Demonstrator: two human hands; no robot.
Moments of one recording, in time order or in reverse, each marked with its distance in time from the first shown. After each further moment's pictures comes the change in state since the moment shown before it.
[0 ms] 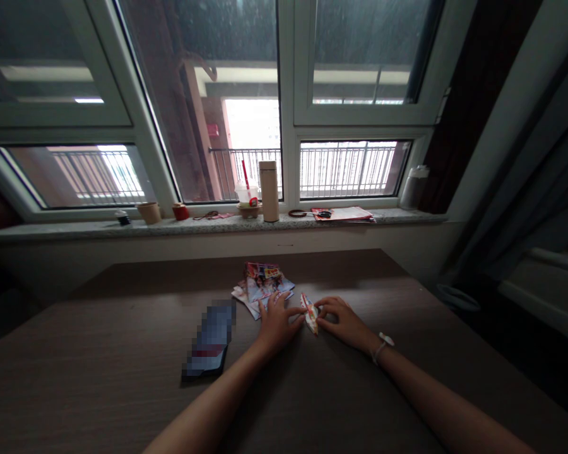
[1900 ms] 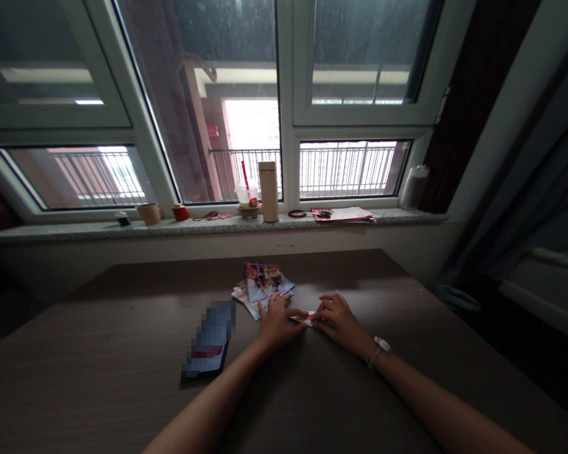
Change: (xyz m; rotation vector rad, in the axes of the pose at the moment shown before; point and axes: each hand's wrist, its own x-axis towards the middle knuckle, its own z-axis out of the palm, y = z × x) left_hand 0.001 0.000 -0.008 -0.039 -0.090 0.003; right_hand -0.002 -0.010 0.007 -0.218 0.030 -0.135
